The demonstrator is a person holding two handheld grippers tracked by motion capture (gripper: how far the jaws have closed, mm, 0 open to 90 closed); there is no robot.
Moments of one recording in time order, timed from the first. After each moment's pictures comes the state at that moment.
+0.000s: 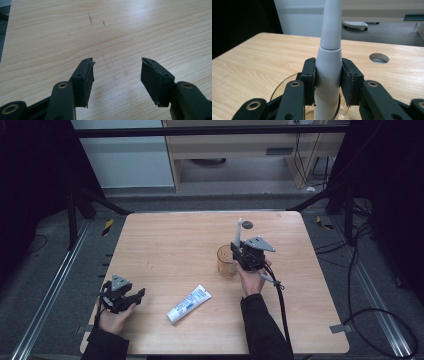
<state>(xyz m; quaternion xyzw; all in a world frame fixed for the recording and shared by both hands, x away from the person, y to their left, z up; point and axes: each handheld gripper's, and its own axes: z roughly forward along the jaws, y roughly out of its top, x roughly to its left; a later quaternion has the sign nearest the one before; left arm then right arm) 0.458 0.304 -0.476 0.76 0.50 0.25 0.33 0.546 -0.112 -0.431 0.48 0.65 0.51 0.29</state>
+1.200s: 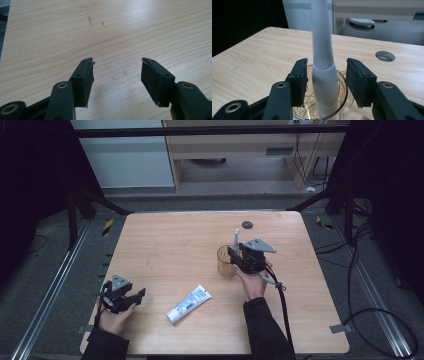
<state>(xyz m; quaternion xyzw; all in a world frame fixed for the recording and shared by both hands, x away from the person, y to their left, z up) 0.457 0.302 -0.475 0.76 0.50 0.25 0.33 0.535 -0.112 -0.425 0.47 0.68 0.50 0.27</state>
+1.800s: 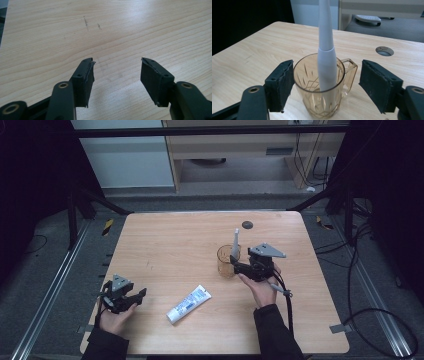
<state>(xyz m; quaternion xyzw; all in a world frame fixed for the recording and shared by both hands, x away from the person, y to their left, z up) 0.456 0.299 -0.472 0.76 0.49 0.25 0.34 0.507 -0.130 -0.413 0.45 0.70 0.50 0.25</state>
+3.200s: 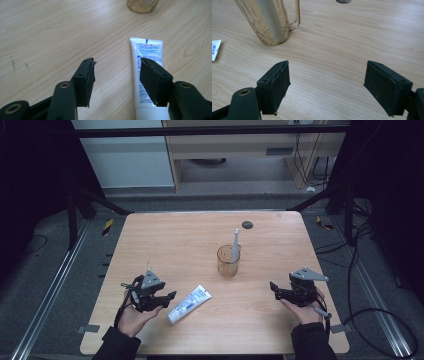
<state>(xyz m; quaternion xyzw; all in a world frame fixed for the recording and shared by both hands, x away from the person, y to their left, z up) 0.450 0.210 -0.431 0.84 0.38 0.18 0.35 0.456 -0.242 -0.456 0.49 0.73 0.40 0.25</state>
